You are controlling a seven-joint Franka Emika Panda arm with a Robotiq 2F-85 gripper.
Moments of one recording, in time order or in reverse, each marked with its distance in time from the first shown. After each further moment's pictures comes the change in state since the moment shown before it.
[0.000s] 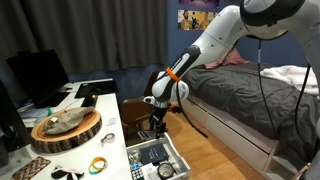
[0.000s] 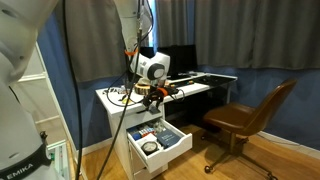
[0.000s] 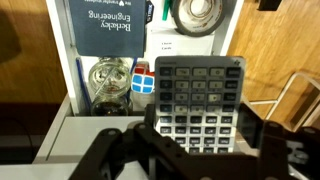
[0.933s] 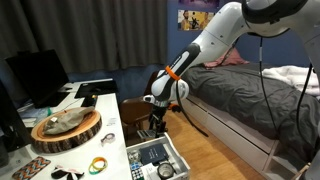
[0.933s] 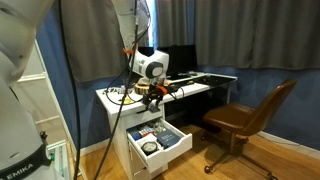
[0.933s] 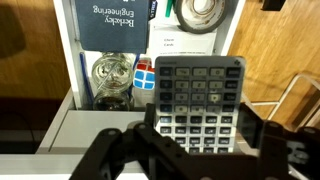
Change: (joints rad) arm 0.025 -0.029 -0.020 -0.013 0.030 0.010 -0.031
